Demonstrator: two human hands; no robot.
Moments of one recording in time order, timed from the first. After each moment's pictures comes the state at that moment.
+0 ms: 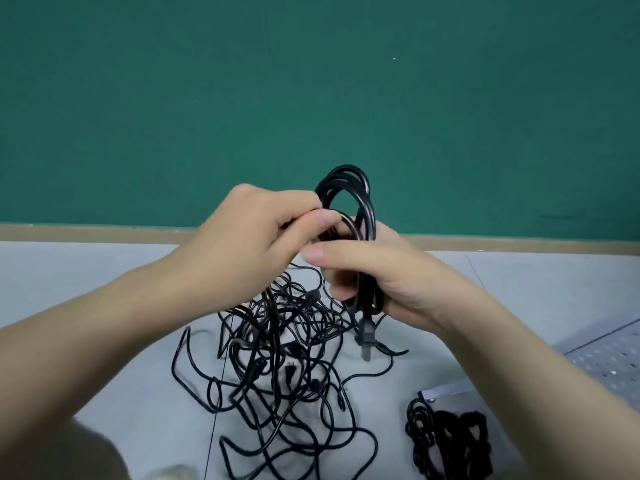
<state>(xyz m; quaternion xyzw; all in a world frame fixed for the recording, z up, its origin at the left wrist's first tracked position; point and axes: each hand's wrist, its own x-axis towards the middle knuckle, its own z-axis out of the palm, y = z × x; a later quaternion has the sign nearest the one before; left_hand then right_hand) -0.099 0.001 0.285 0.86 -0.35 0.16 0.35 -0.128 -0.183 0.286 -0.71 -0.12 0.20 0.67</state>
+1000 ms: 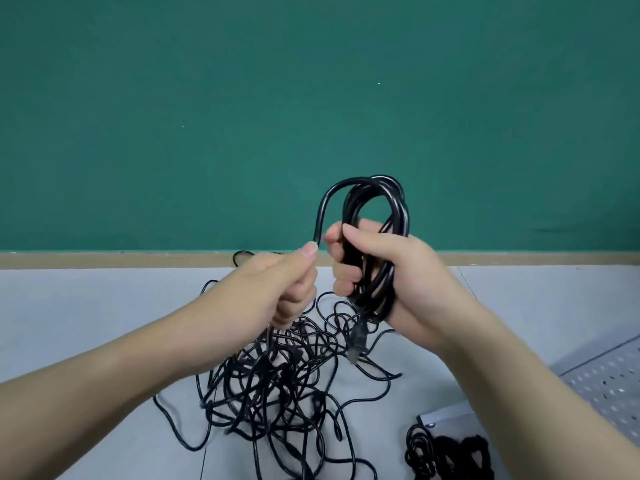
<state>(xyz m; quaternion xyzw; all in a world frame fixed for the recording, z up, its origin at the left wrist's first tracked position) -0.100 -0.020 0.264 0.72 -0.21 -0.20 0.63 -0.111 -0.200 0.284 -0.57 -0.02 0.14 0.81</state>
